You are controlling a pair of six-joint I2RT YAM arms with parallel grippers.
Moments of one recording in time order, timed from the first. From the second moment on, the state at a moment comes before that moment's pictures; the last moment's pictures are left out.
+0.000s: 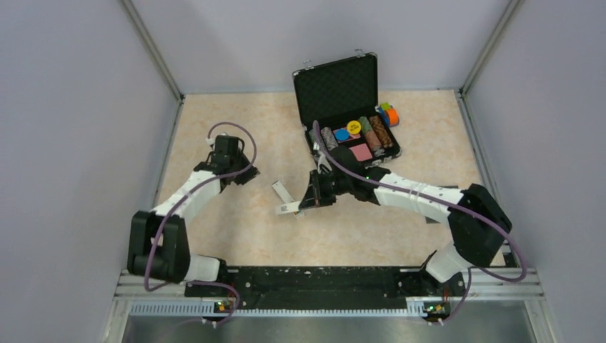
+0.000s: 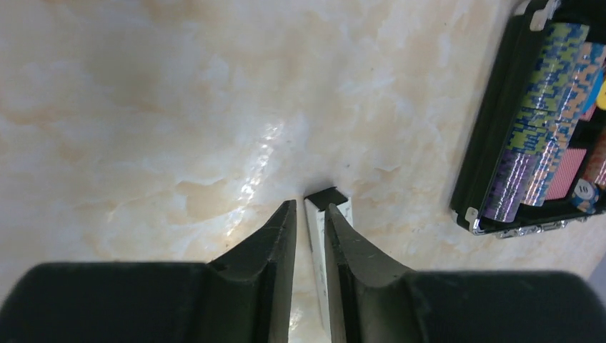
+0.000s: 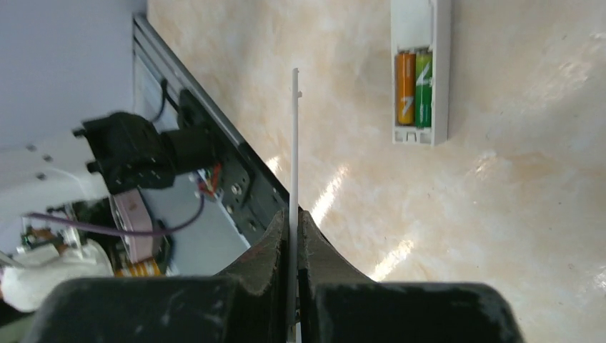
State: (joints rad) left arm -0.18 1.30 0.81 -0.33 -0.01 -0.83; right arm 0.83 1.51 1.00 -0.16 -0.43 0.77
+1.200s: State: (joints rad) left arm -0.27 1.30 0.59 -0.22 0.20 -0.85; right arm 0.67 1.56 0.88 -0.25 -0.48 0.58
